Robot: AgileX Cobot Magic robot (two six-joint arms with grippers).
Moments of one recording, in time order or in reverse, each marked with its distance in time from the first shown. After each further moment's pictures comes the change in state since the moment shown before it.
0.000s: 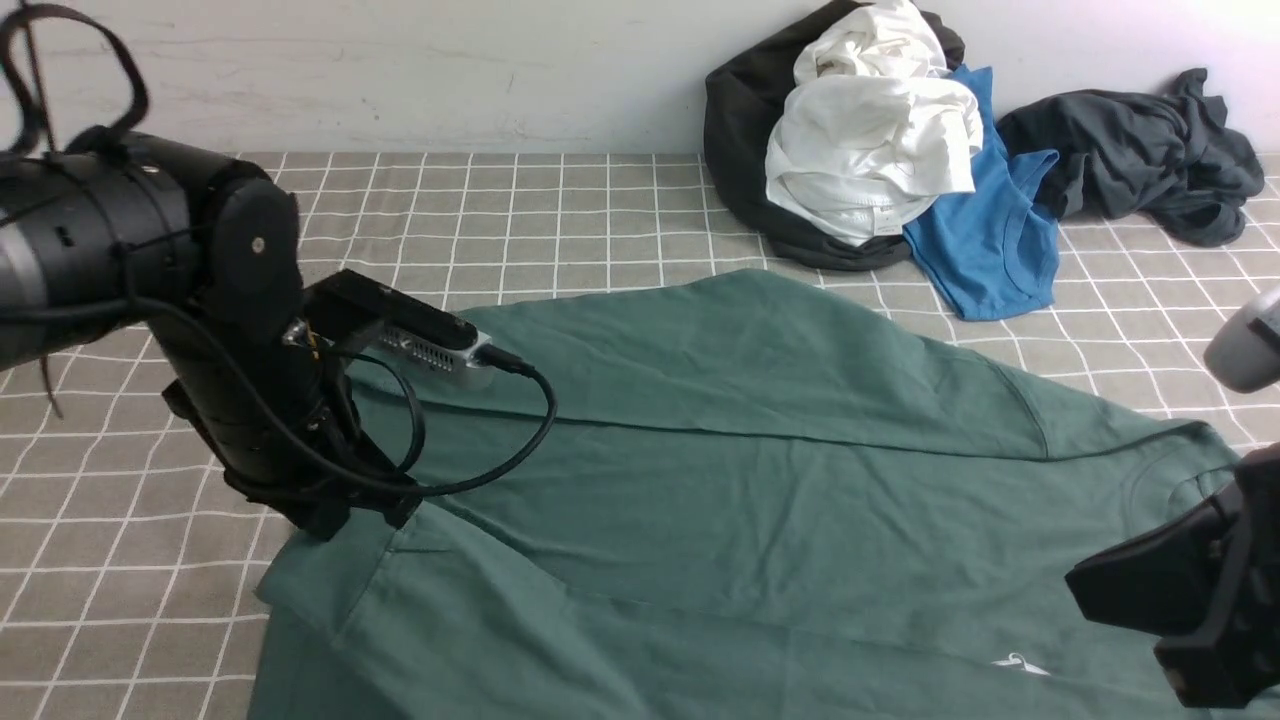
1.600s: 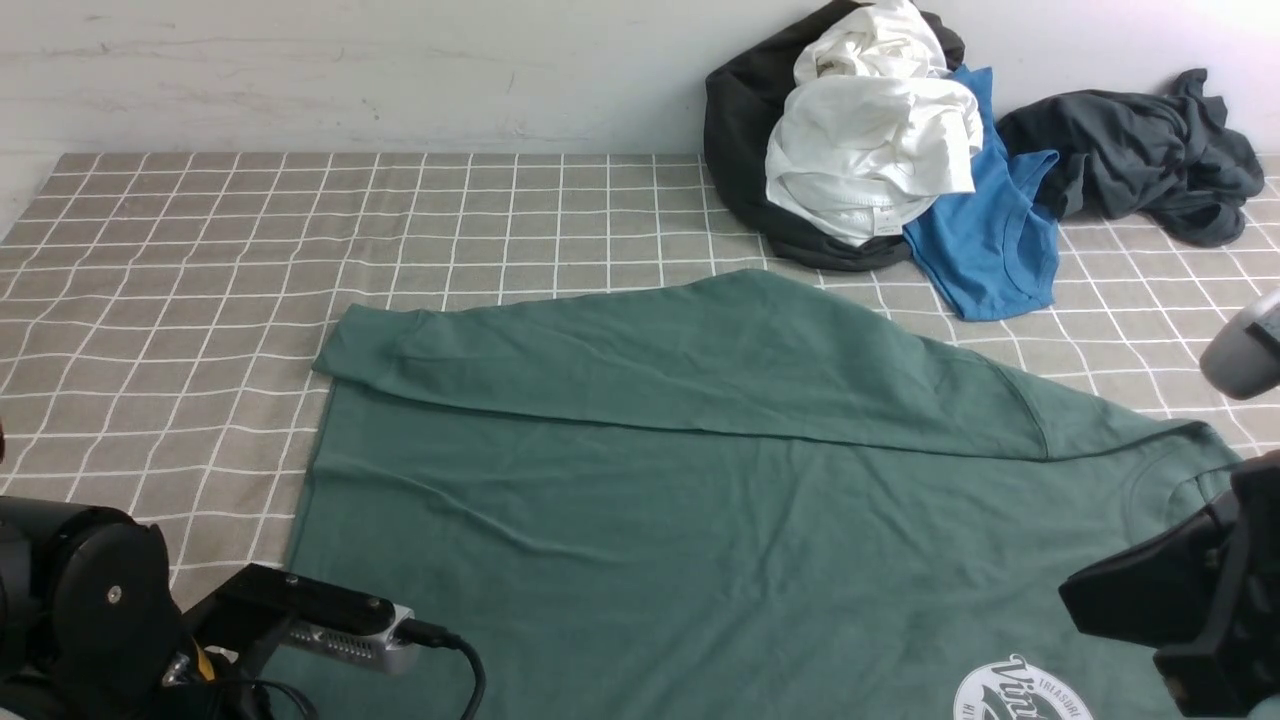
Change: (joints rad) right arm 0.000 0.000 0.000 0.029 0.022 0.000; left arm 0.001 -0.291 0.640 -0.241 -0.205 -0.006
